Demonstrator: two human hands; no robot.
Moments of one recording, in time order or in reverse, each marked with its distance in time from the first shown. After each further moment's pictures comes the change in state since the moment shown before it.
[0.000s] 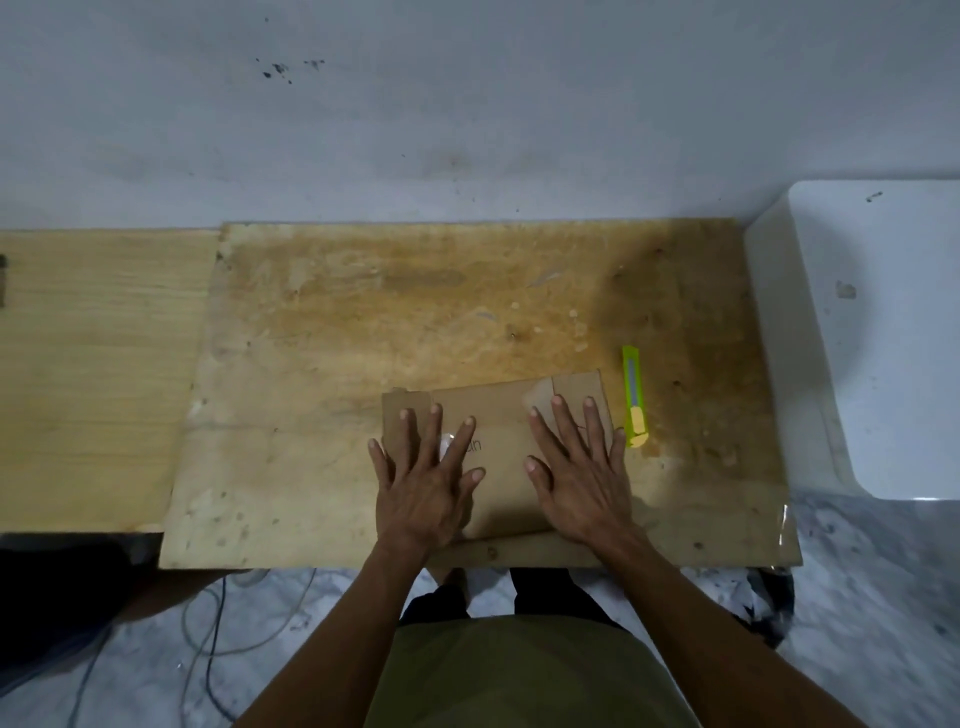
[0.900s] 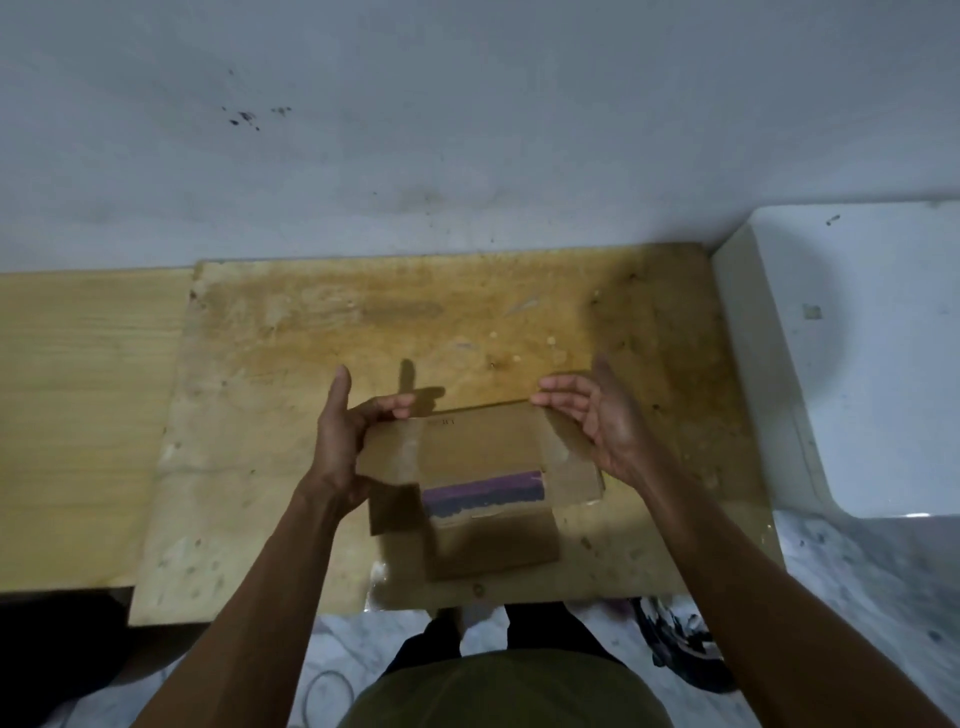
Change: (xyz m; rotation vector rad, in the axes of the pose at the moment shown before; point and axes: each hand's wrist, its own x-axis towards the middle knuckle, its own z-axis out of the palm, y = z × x) left_hand 0.057 -0.022 -0.108 -1.729 -0.166 -0.409; right_hand 0.066 0.023 -0.105 1.521 -0.122 0.389
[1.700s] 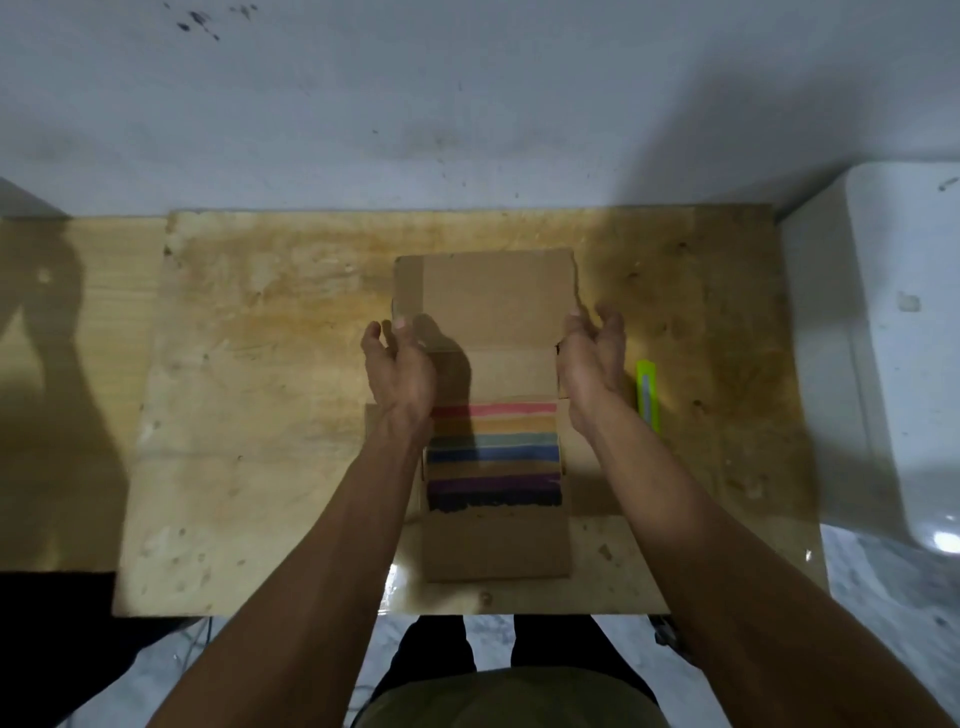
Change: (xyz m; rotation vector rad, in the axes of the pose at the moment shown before) left_hand 0.092 -0.010 0.054 0.173 0.588 0.208; right_hand 0.088 0.000 0.055 -0.116 0.528 -0.031
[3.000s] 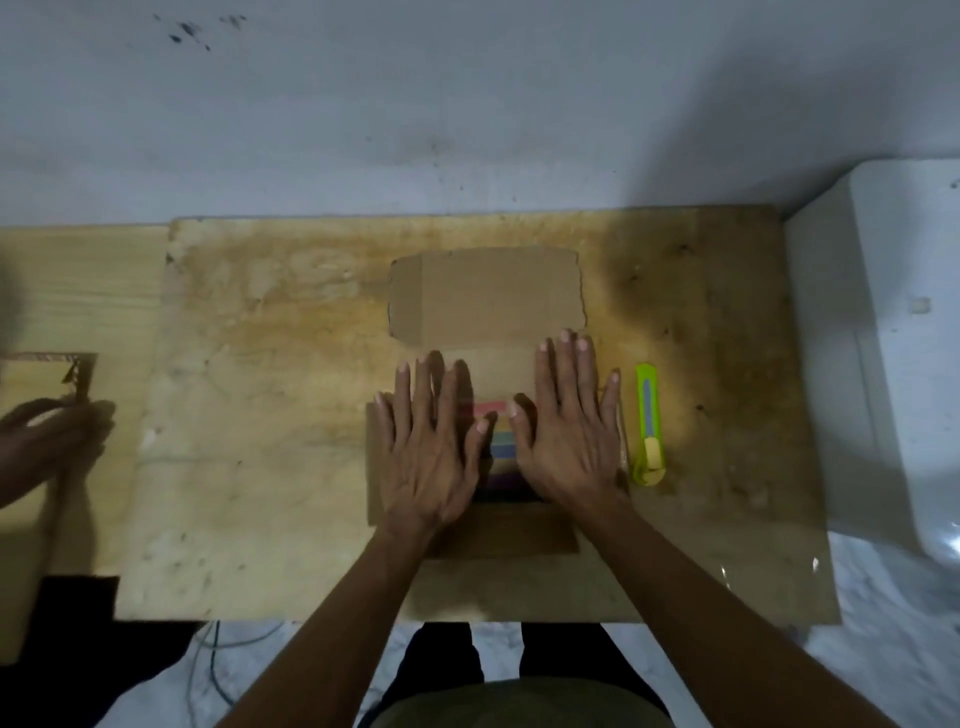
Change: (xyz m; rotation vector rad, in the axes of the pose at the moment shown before) left_hand -0.047 -0.066 -0.032 1.223 -0.197 0.821; right_hand -0.038 0.070 -0.027 -1.149 -0.127 -0.797
